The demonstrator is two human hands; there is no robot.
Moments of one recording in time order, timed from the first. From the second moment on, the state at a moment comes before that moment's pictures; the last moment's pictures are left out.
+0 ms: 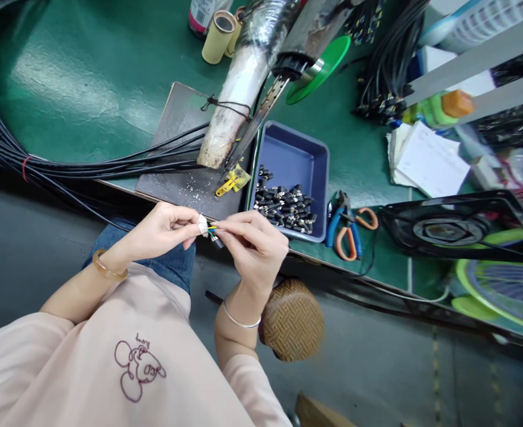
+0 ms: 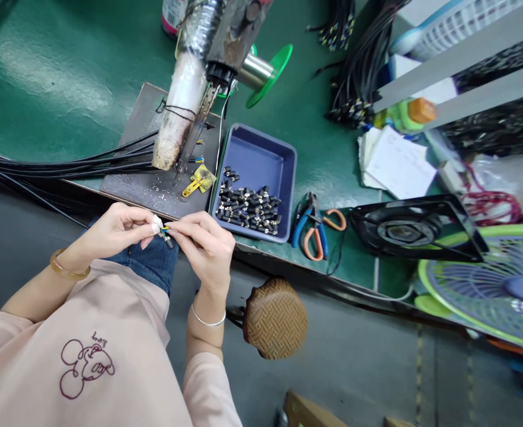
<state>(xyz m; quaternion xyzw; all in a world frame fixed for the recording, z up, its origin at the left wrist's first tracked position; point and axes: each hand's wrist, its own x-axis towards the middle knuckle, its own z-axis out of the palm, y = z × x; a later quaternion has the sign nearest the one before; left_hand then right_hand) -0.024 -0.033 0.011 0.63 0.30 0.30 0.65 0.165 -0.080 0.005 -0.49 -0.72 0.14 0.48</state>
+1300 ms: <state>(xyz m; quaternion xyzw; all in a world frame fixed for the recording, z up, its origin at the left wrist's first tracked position) -0.030 -0.035 0.017 0.62 0.28 0.26 0.68 0.167 -0.079 0.012 -0.46 -0.70 0.28 0.47</state>
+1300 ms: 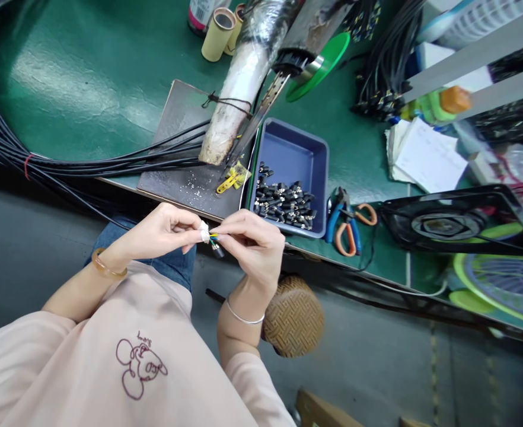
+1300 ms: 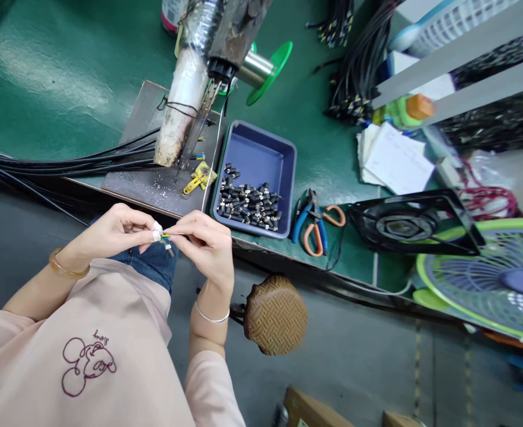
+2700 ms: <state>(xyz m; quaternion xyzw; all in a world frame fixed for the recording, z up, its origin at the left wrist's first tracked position) -0.014 -0.041 0.004 0.64 0.40 0.39 0.53 0.152 -0.082 0.011 -0.57 -0.69 0.15 0.42</state>
